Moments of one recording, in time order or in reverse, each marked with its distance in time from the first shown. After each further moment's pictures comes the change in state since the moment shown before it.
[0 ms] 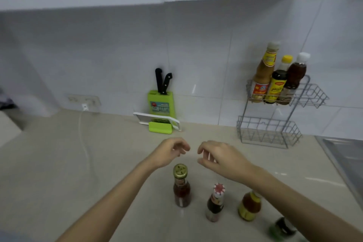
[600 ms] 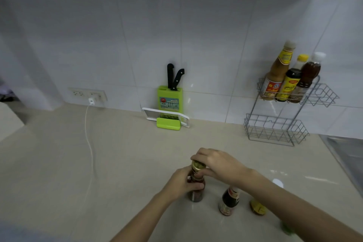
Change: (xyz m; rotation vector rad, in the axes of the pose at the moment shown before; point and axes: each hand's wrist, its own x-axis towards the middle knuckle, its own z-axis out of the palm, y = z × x) left_hand -0.059 -0.081 0.052 -0.027 -0.018 -0.020; right_hand 0.027 -0.036 0.057 -0.191 -0.232 -0.113
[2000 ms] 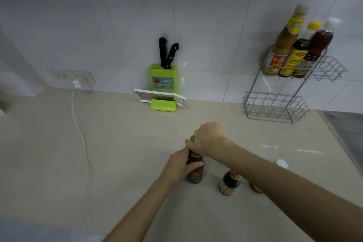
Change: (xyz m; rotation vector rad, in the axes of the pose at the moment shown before) left_hand 0.020 -0.028 0.011 0.229 0.131 0.072; right_hand 0.061 -0.017 0.000 -0.445 -0.228 0.460
